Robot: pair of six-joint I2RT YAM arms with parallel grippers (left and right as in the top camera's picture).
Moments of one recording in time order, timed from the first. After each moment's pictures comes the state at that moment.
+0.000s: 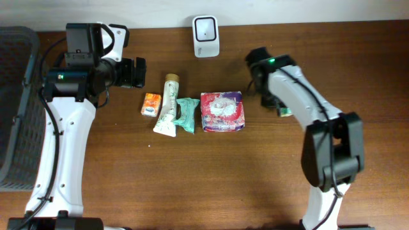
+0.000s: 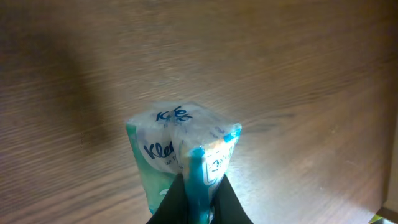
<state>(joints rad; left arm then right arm) -0.04 1.60 1.66 -0.91 0.11 0.11 0.29 2.07 1.63 -1.15 0.60 0.48</state>
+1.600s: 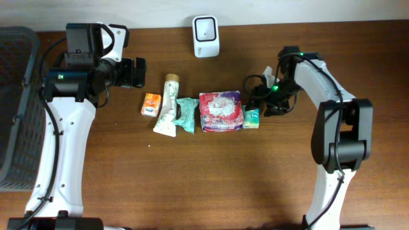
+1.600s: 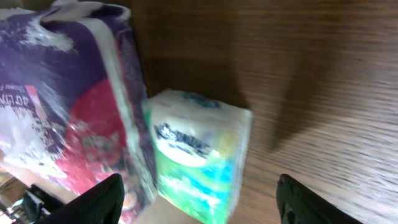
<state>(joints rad) -0.04 1.60 1.66 -0.91 0.11 0.11 0.05 2.20 1.68 -1.13 -0.51 0.06</state>
